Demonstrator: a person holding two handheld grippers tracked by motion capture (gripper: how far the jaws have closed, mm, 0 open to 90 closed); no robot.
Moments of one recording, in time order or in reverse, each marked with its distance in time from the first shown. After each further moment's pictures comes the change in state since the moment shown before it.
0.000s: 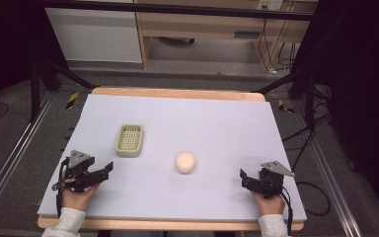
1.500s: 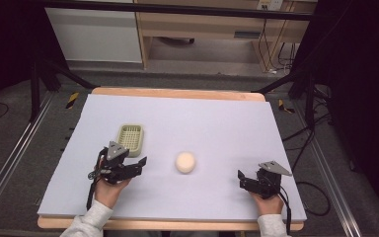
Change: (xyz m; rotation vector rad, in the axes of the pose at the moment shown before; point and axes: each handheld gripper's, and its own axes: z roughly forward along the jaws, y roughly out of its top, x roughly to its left) left arm -0.086 0.039 0.029 -0.015 -0.140 0.111; right arm 0.004 -0.001 0.004 0.023 0.022 -0.003
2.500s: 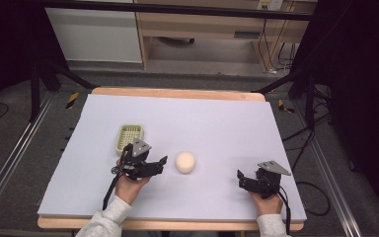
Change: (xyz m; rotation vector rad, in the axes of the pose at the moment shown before) left arm -0.043 0.020 0.027 0.015 -0.052 0.061; right arm 0.001 0.001 0.002 0.000 -0.004 -0.006
